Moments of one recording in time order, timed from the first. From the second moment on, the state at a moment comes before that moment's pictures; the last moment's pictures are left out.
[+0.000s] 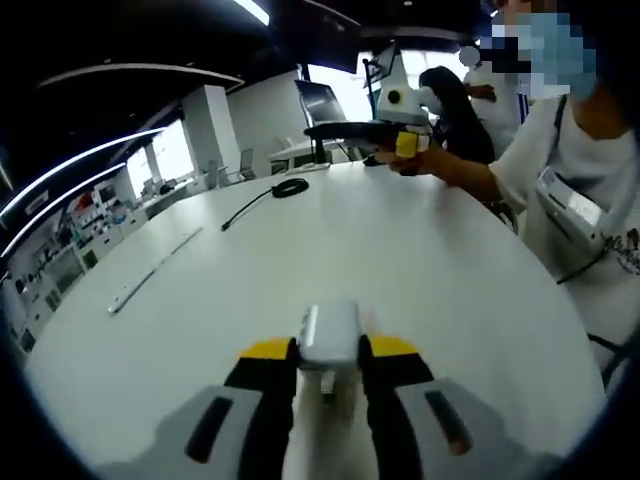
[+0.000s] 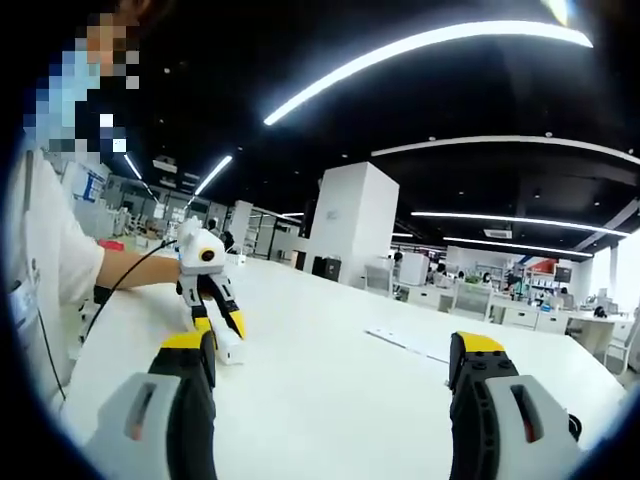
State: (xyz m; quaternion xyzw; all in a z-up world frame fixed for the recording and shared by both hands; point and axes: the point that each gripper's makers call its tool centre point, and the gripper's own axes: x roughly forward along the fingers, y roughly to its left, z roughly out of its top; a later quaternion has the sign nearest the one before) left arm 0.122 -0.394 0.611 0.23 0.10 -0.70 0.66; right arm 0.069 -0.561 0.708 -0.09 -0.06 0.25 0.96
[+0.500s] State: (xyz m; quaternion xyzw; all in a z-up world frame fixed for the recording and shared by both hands) left arm 0.113 -0.390 0.605 0.23 0.10 -0.70 0.66; right arm 0.075 -0.562 0.698 -0.10 -0.04 0.25 0.96
